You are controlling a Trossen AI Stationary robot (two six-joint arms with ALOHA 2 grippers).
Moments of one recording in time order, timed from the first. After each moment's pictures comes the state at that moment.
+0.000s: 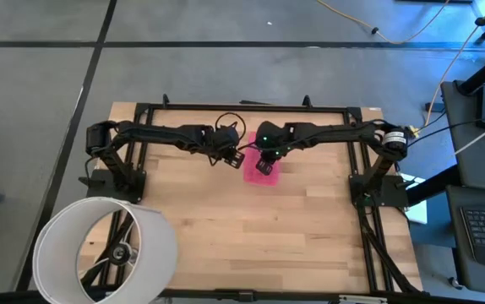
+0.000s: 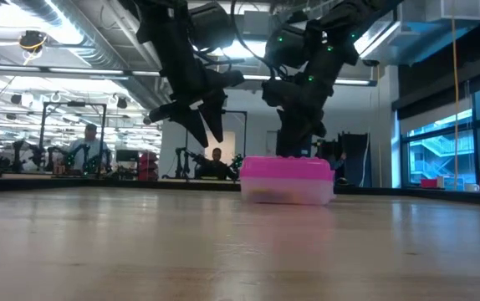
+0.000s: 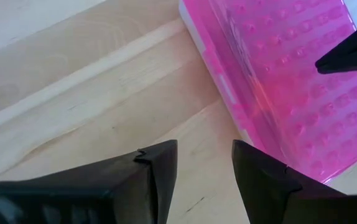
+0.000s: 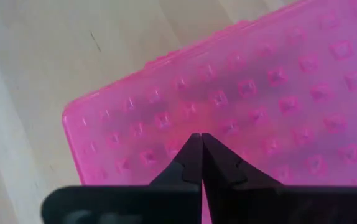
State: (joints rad) left arm 0.22 1.67 1.17 -0.55 -0.16 -0.80; right arm -0.27 1.76 1.20 -0.52 -0.07 0.26
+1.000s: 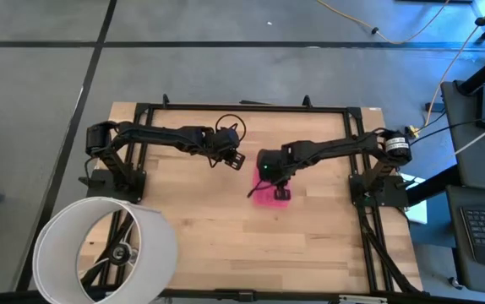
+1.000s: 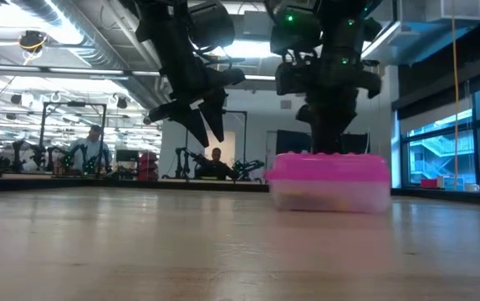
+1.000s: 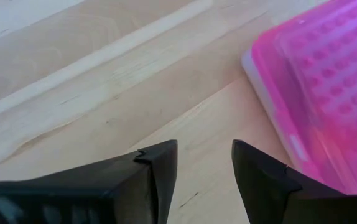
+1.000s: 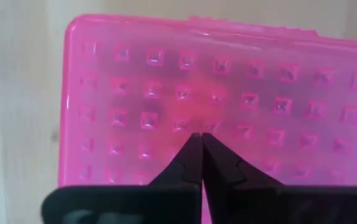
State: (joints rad) left arm 0.21 1.67 1.17 -0.55 -0.16 -0.82; right arm -0.05 1.76 1.20 -0.77 -0.07 -0.09
